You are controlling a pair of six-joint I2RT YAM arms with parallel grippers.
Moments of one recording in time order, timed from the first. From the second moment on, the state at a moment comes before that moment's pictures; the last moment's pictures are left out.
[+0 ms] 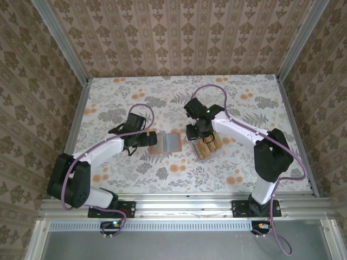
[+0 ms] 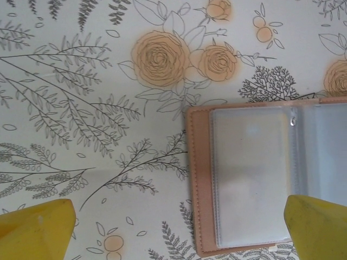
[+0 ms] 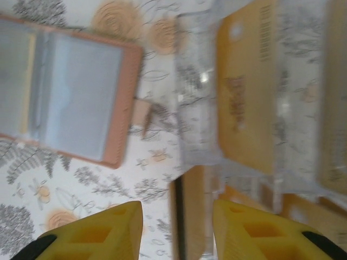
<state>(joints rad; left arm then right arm) -0.49 1.41 0.81 -0.46 -0.05 -0.46 0.66 1.76 1.38 -0.86 0.02 0.38</state>
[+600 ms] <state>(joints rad) -0.49 1.42 0.83 -0.46 -0.07 -0.46 0.73 1.88 1.27 -0.73 0.03 0.45</state>
